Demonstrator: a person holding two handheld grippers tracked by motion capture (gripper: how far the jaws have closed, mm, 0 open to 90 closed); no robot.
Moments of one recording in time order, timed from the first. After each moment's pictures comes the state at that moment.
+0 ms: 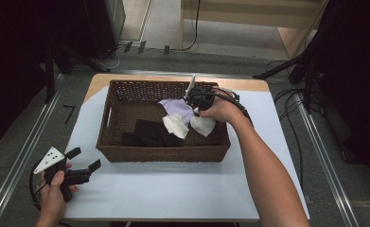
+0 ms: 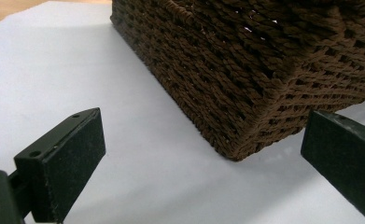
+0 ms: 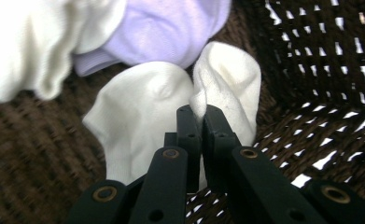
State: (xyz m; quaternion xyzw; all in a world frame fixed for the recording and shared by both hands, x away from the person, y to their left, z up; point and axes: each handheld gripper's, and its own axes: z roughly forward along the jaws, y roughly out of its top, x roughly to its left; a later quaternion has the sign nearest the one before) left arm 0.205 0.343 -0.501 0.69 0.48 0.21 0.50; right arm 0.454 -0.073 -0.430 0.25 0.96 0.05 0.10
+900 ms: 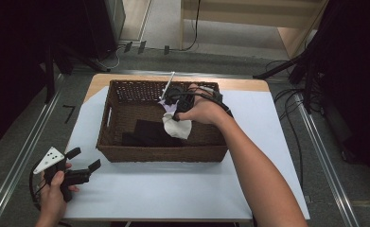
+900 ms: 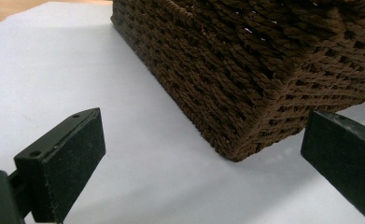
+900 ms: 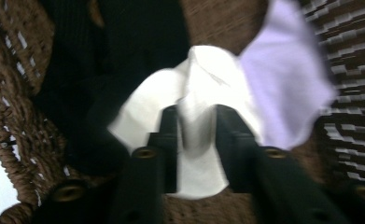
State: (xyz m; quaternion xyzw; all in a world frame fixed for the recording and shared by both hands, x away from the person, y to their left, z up) left arm 0.205 0.343 -0.502 0.69 0.48 0.21 0.50; right arm 0.416 -0.010 -0.397 0.17 0.97 0.15 0.06
